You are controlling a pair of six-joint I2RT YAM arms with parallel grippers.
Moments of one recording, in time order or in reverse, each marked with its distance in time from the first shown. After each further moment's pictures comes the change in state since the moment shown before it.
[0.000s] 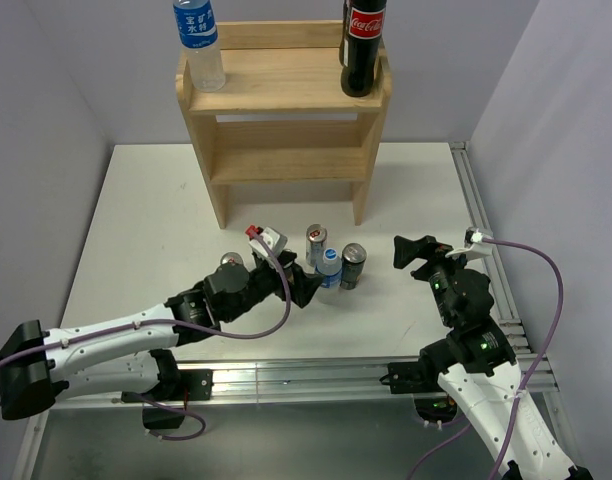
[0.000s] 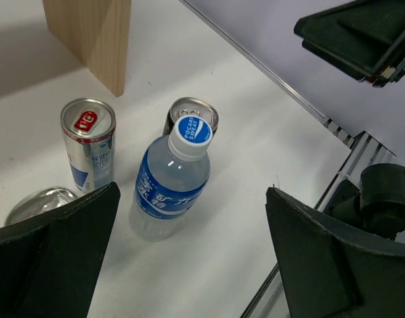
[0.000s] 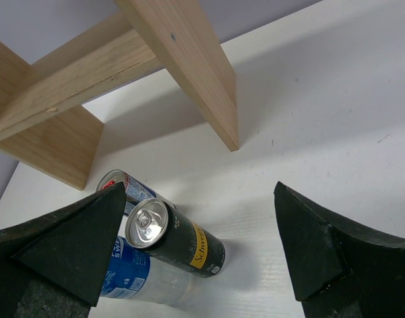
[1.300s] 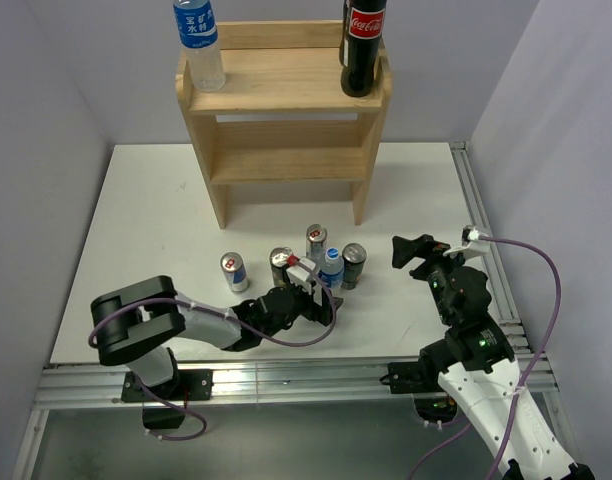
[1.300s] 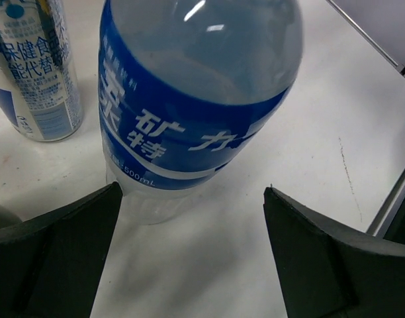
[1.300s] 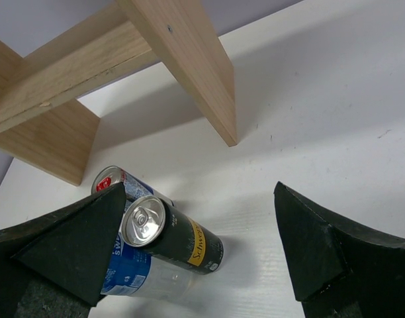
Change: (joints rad) left arm -0.076 0.592 -0.138 0.587 -0.086 -0.074; right arm 0.000 0.024 0.000 0.000 -0.005 0.000
